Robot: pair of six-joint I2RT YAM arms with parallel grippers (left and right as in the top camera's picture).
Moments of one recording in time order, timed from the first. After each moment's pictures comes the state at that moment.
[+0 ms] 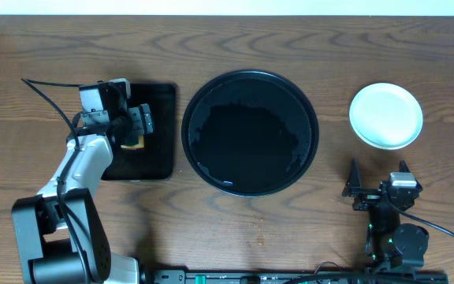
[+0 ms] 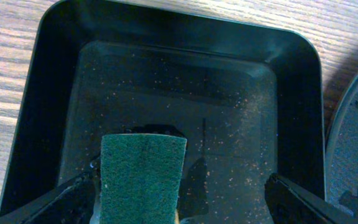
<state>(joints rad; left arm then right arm) 0.16 1.64 0.91 -0.21 0.18 -0.04 -0.04 0.01 0.01 -0.07 0.00 0.01</state>
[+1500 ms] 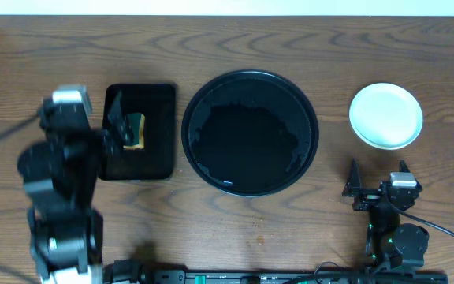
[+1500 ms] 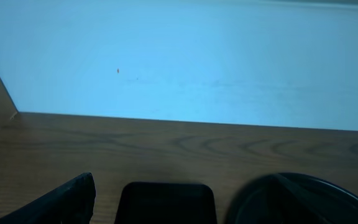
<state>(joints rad) 0.15 0.73 0.81 -0.26 0.17 -0.04 -0.04 0.01 0.01 -0.07 0.00 0.01</state>
